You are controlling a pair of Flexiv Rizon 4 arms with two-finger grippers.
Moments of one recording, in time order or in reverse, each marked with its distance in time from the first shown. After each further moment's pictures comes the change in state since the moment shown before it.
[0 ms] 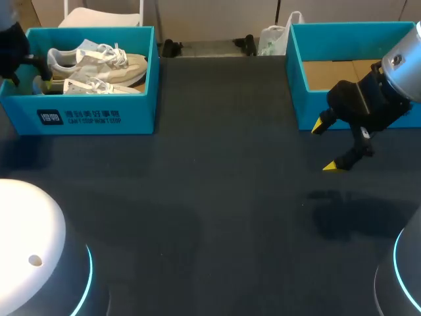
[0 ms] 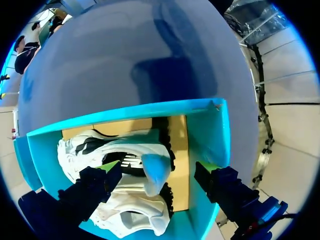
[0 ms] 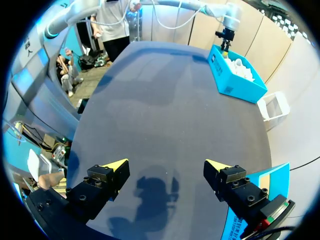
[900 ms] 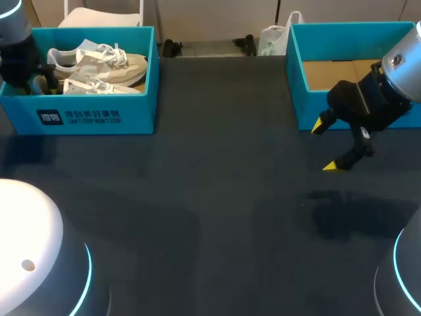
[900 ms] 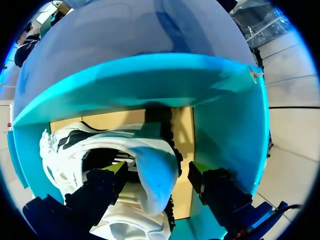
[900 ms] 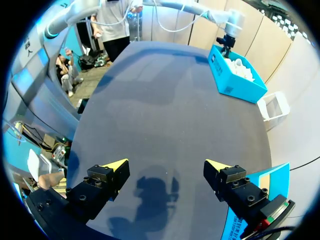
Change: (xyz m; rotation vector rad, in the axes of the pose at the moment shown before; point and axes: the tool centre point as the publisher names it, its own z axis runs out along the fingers) left arm -0.001 0.014 0.040 0.013 0.032 -0.032; right arm 0.000 0.000 0.000 0.000 0.000 0.000
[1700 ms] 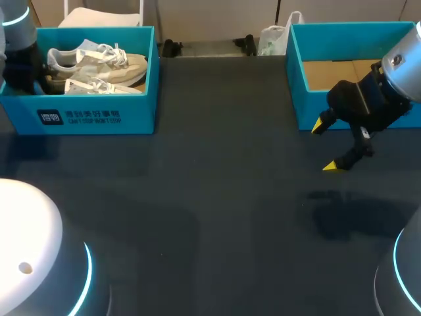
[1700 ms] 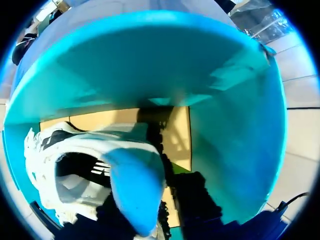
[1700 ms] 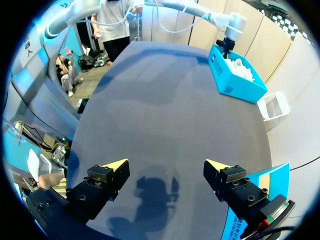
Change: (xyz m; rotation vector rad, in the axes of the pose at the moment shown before) left arm 0.009 0.000 0.019 0.034 0.041 0.001; right arm 0.000 0.000 0.000 0.000 0.000 0.000
